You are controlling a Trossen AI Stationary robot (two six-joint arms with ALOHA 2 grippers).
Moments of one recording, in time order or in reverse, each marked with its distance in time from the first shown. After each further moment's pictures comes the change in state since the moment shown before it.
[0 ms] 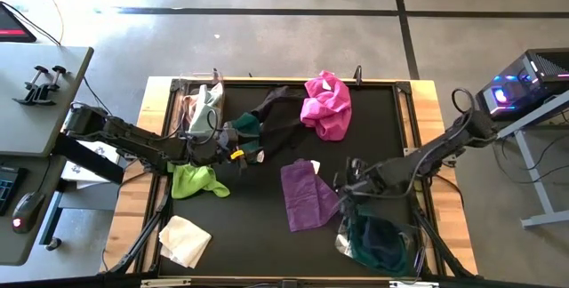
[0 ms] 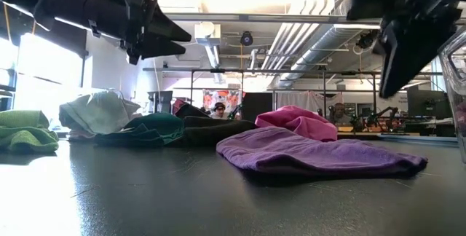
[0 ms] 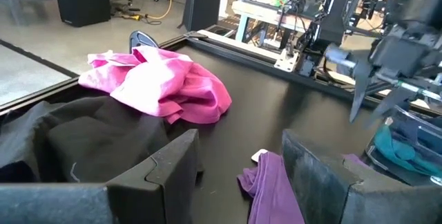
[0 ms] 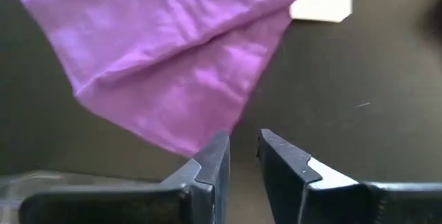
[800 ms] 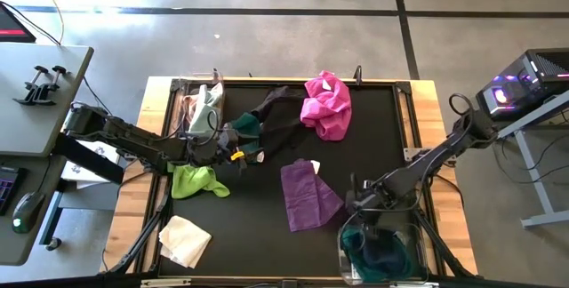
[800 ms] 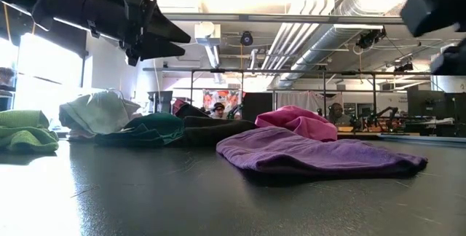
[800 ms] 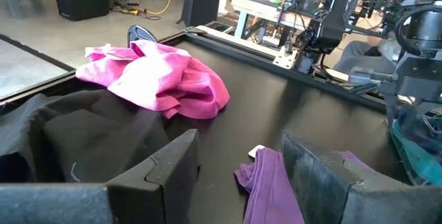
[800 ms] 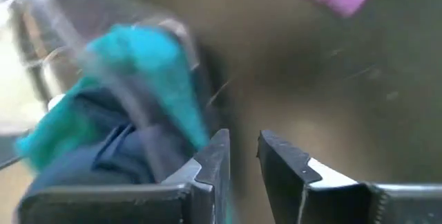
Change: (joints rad) left arm -0.008 0.000 0.000 -0.013 0.000 -0.025; right arm 0.134 0.000 -0.041 -0.022 -0.372 0.106
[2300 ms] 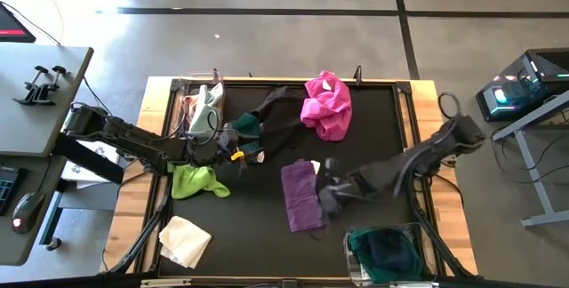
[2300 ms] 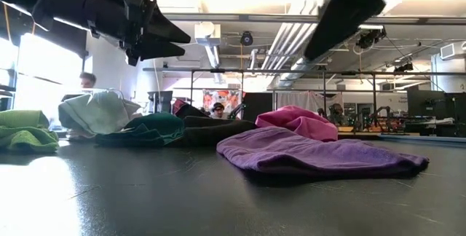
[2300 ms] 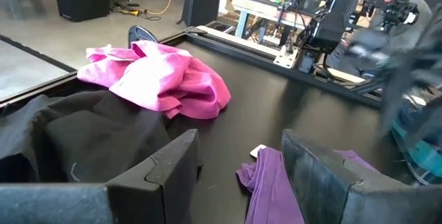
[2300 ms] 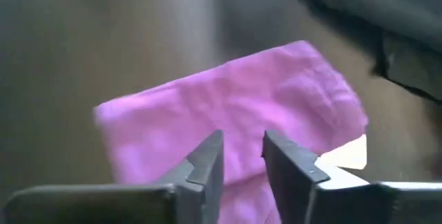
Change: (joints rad) left arm 0.000 0.000 0.000 -0.001 0.000 0.007; right arm -0.159 0.165 0.252 0.202 0.514 -0.351
